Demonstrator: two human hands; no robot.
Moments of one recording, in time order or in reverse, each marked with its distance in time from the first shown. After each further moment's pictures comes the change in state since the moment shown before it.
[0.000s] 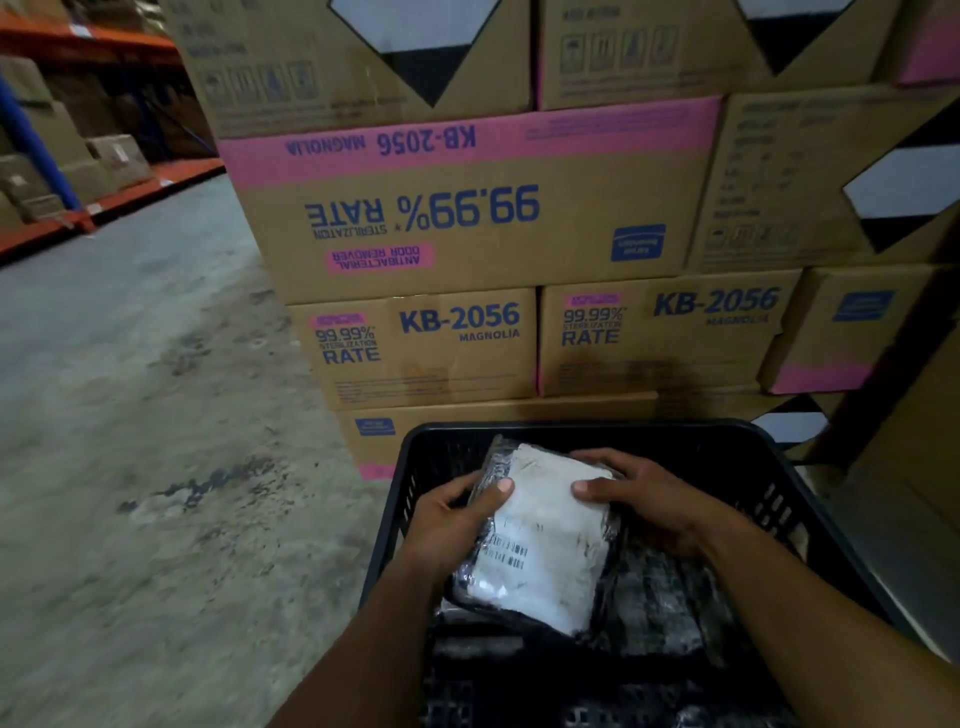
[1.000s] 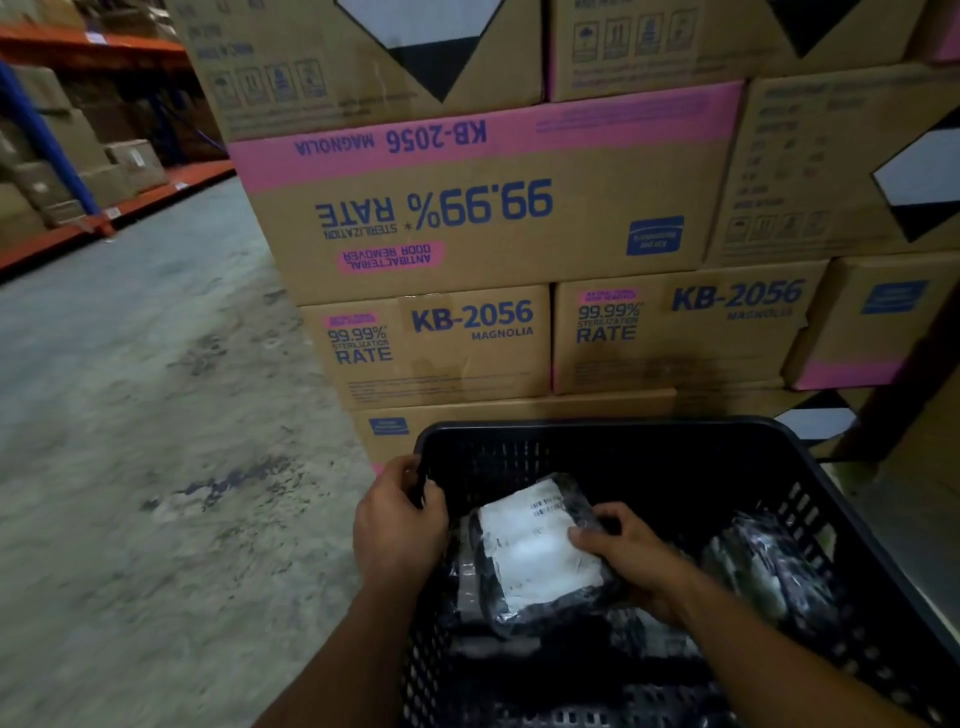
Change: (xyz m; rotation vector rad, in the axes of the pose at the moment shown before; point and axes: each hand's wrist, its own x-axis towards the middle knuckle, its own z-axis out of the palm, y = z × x) left_hand -0.011 0.012 -0.034 0.679 0.661 0.337; right_hand 0.014 0.077 0.028 -0.114 0.213 0.181
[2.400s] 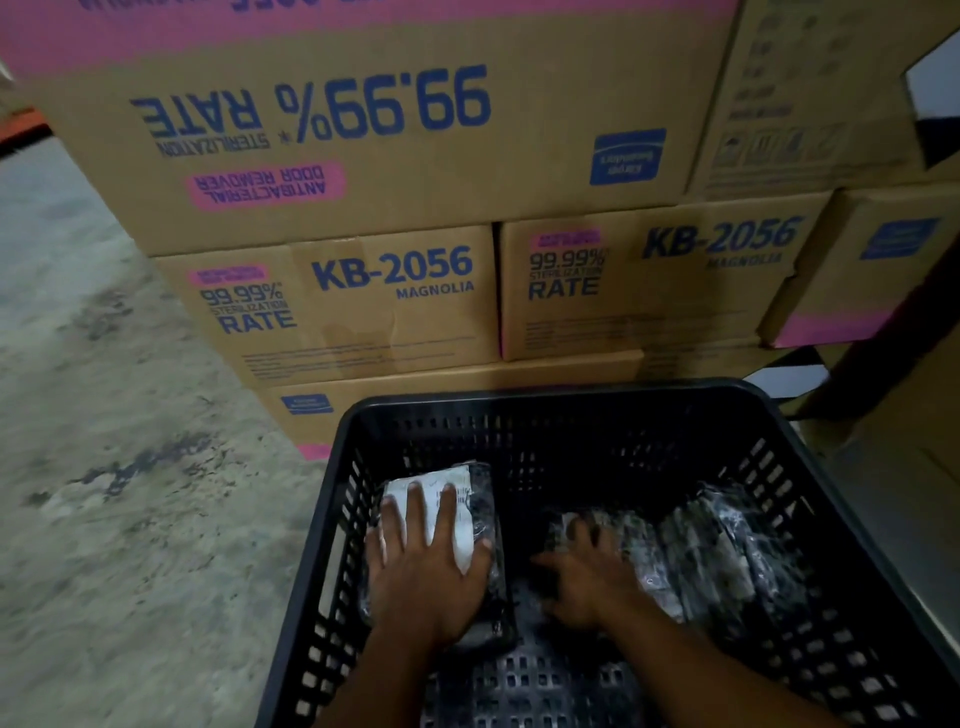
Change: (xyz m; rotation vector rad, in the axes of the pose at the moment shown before) left_hand -0.039 -0.056 0.113 0.641 -0.529 0.225; right_hand 0.048 0.071 -0.001 -1.323 -0.046 -0.002
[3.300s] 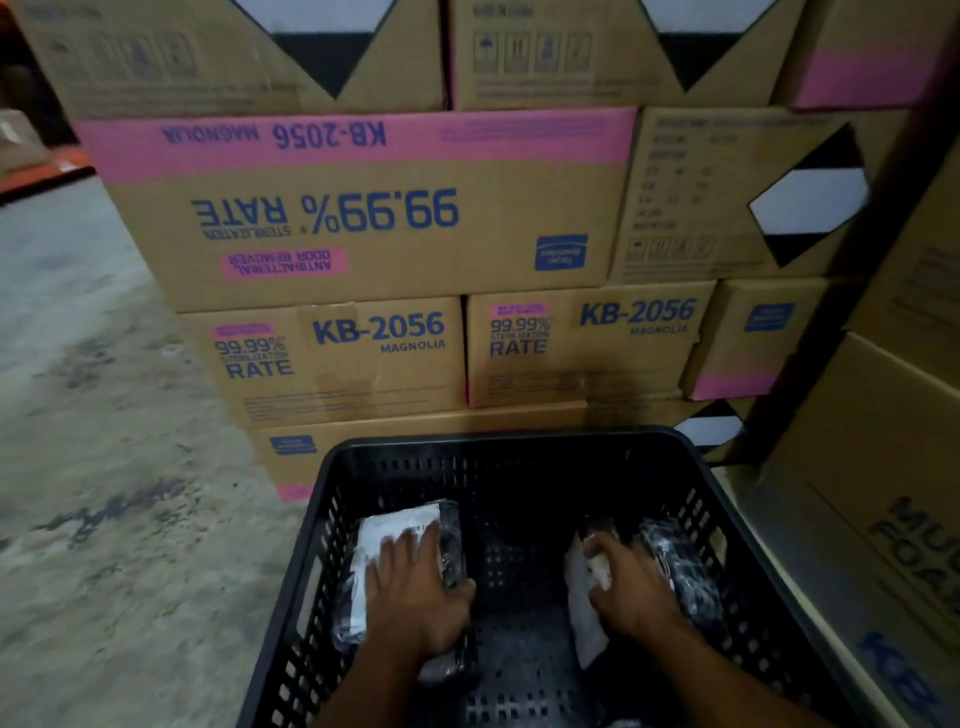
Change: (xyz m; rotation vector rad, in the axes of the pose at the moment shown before) left_hand -0.006 0.027 -0.028 -0.206 -0.133 -0.019; right_hand -0.075 0.064 -0.049 0.505 0.377 0.162
